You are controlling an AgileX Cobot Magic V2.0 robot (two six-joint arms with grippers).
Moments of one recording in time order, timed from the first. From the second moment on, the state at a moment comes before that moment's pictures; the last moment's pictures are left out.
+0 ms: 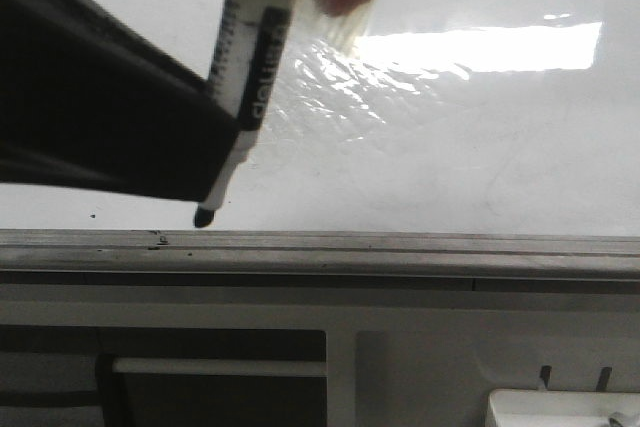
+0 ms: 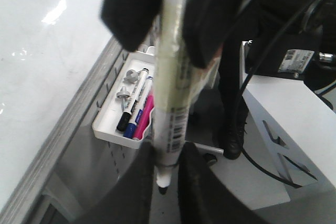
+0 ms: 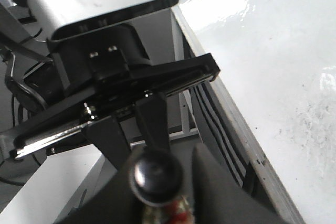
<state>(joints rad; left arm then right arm) -0.74 1.00 -0.58 -1.28 0.61 1.50 0.69 0.96 -0.69 1.30 0.50 -1.37</state>
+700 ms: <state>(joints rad) -0.74 0.53 -0.52 -1.30 0.32 1.27 0.69 0.59 -0.50 1.15 0.04 -1.42</state>
